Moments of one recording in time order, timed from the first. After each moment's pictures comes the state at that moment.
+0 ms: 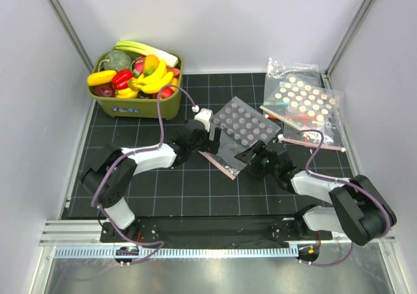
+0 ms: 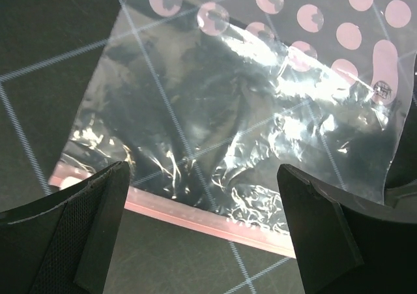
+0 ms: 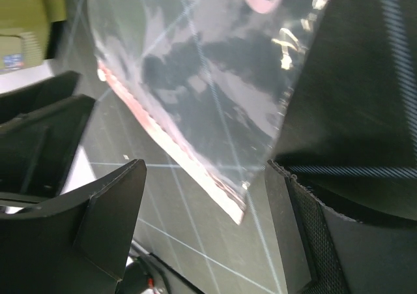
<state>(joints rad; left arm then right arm) -0.73 1.68 0.88 0.21 -0.16 -0.30 0.47 1.25 0.31 0.29 -0.11 1.19</state>
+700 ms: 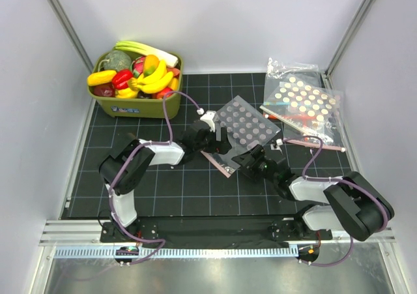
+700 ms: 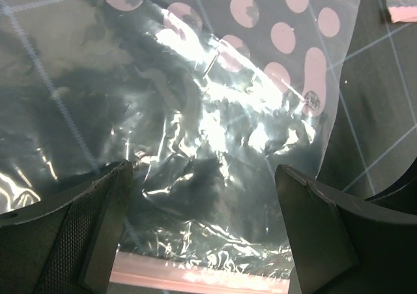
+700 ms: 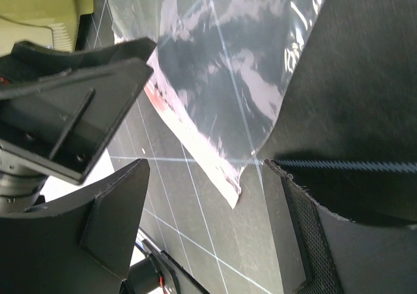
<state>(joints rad) -0.72 1.86 0.92 0.37 0.06 -0.50 0.54 1.31 0.22 0.55 -0.07 1.28</state>
